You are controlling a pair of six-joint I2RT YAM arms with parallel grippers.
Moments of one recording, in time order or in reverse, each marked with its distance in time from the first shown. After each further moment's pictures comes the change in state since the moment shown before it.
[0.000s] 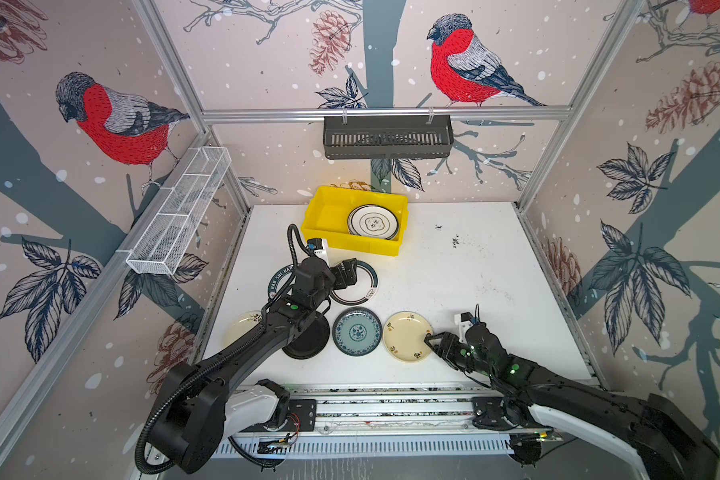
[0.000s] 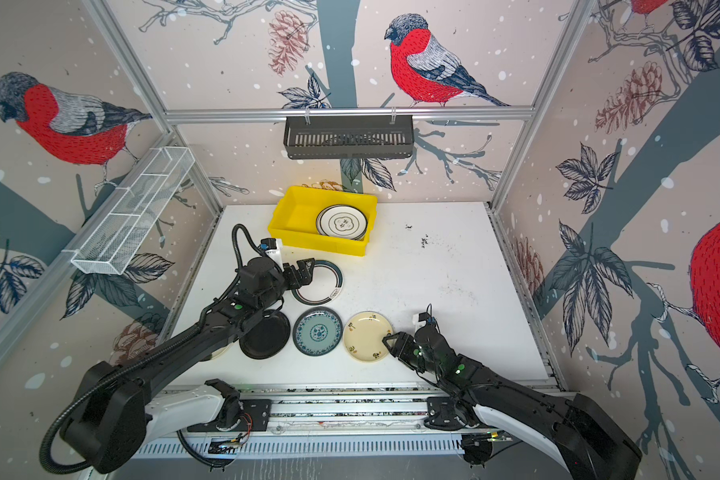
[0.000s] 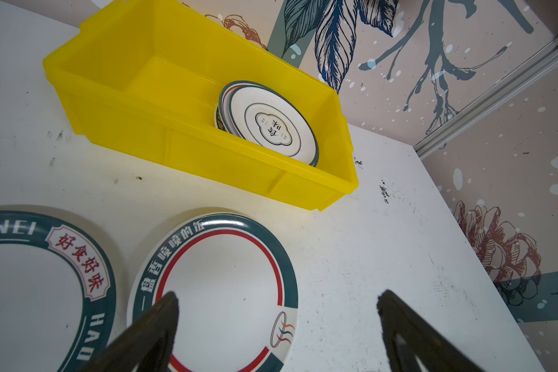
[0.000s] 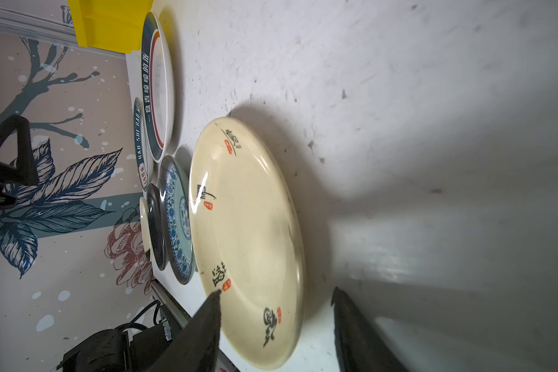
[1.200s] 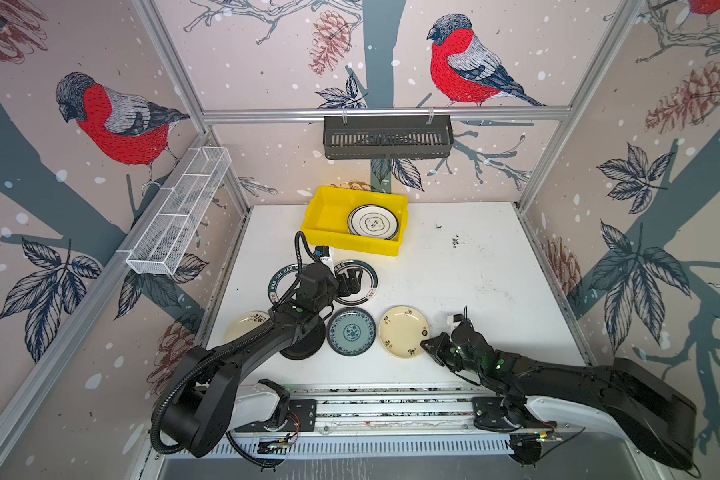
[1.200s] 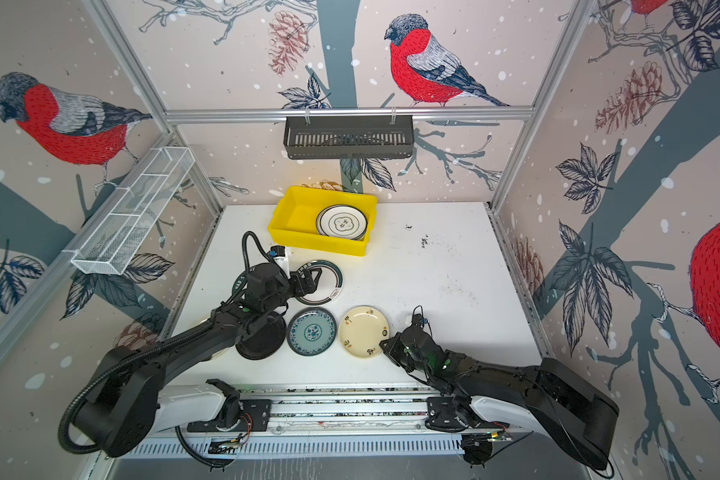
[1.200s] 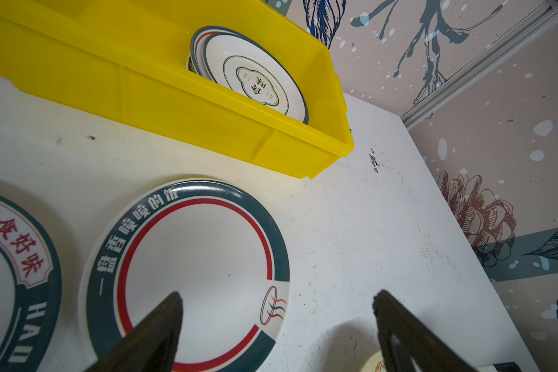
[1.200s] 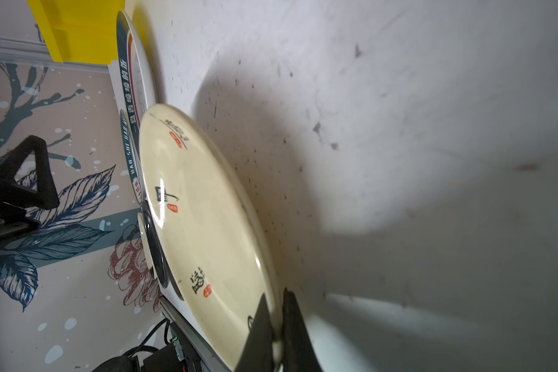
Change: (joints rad) left arm 0.000 0.084 -0.058 0.104 0.132 -0.024; right arm 0.099 0.221 0.056 0.132 0.099 0.157
